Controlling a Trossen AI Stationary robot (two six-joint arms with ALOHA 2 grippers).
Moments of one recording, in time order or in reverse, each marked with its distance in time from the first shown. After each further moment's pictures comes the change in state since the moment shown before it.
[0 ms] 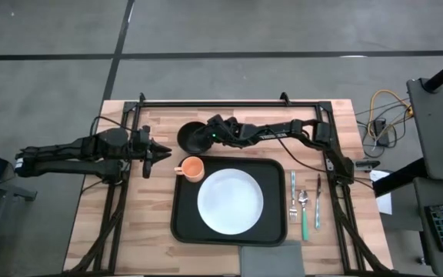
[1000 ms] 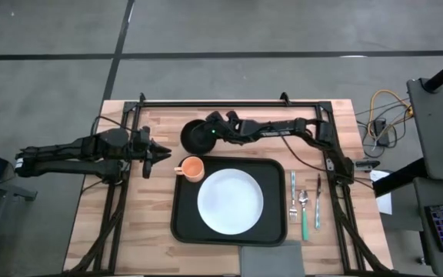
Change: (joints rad) left arm 0.000 0.000 0.000 -0.024 0.001 -0.023; right arm -0.004 -0.039 0.068 -0.111 0.044 -0.137
